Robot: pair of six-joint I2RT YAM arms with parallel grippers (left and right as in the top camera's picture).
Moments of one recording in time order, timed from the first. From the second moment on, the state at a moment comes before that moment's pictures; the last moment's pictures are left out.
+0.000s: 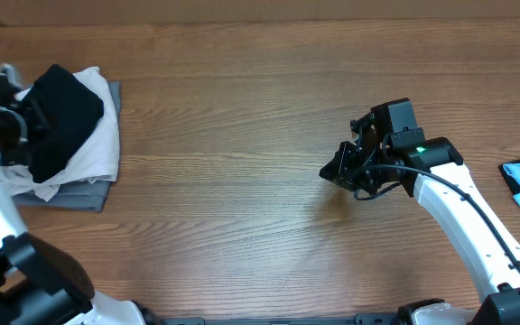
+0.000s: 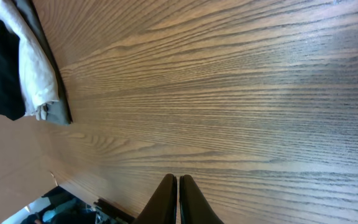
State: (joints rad) left arm 0.57 1.76 1.58 -0.98 0.40 0.07; right arm 0.23 1.46 1.05 -0.80 -0.56 0.59
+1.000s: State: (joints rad) left arm 0.58 1.71 2.07 -1.31 0.45 0.04; right arm 0.23 1.46 1.06 -0.79 -0.47 0.50
